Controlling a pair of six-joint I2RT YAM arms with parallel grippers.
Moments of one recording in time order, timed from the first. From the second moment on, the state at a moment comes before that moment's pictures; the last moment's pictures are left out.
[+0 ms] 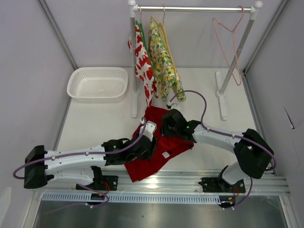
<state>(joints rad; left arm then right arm) -1.25 1.07 0.72 -0.38 -0.45 -0.58 0.86 1.52 0.90 -0.20 0.20 0.70</state>
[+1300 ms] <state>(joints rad) -0.90 1.01 0.50 -0.08 -0.25 -0.56 0.53 1.04 1.35 -0.47 0.21 0.38</state>
